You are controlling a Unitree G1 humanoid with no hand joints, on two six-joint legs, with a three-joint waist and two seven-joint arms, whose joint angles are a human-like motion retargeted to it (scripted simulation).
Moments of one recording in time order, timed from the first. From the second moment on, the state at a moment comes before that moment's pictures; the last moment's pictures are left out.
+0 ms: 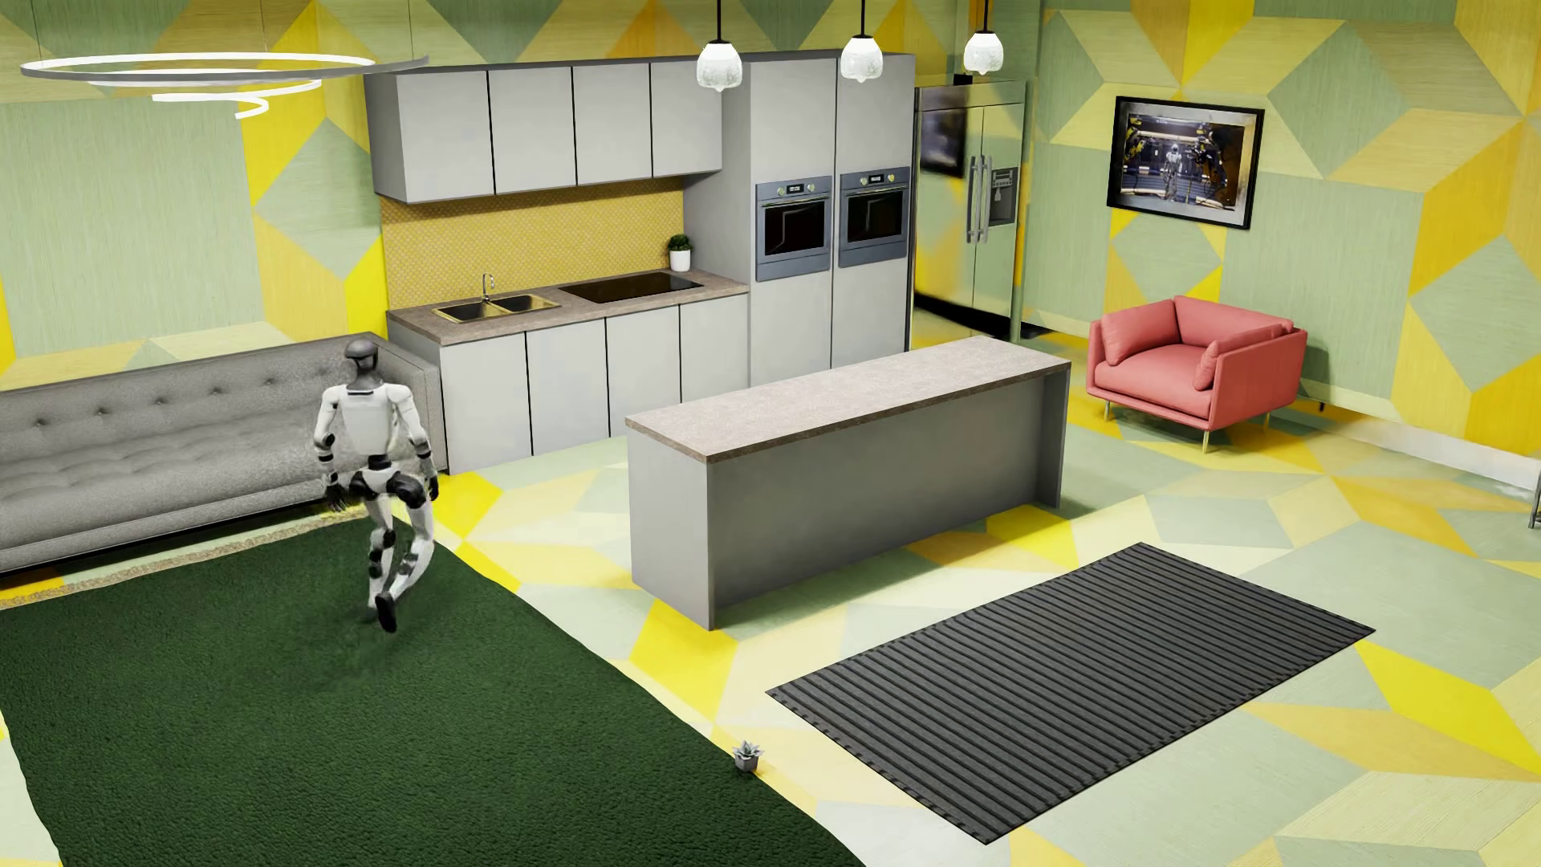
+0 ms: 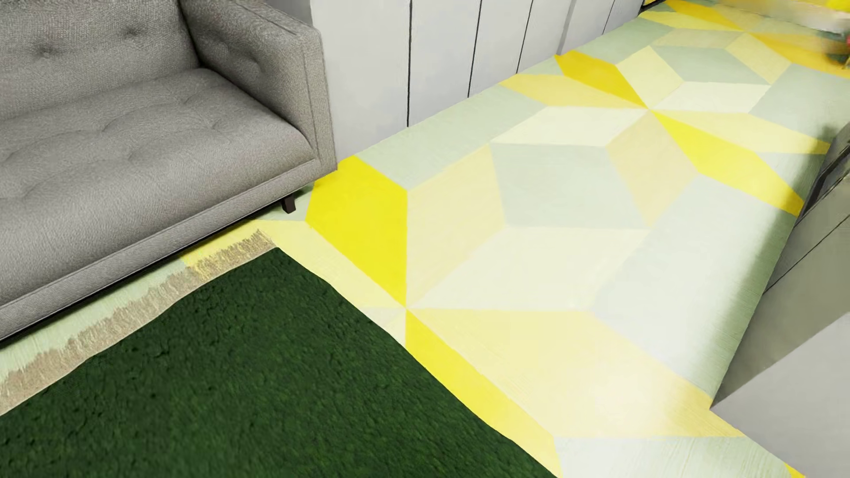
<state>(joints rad) -0.21 -0.09 0.17 0.01 0.03 -0.01 0.00 0.00 0.08 0.72 1.40 0.31 0.16 -0.20 0.09 0.34 -0.34 0.00 0.00 -0.50 0.60 1.00 0.83 0.00 0.00 0.00 0.00 0.00 0.00</state>
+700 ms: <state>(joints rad) -0.47 0.30 0.33 0.14 0.15 0.00 0.00 0.00 0.07 0.61 0.49 0.40 0.17 -0.08 -0.38 0.40 -0.42 0.00 0.00 -0.41 0.56 0.92 0.79 0.00 0.00 0.00 0.00 0.00 0.00</state>
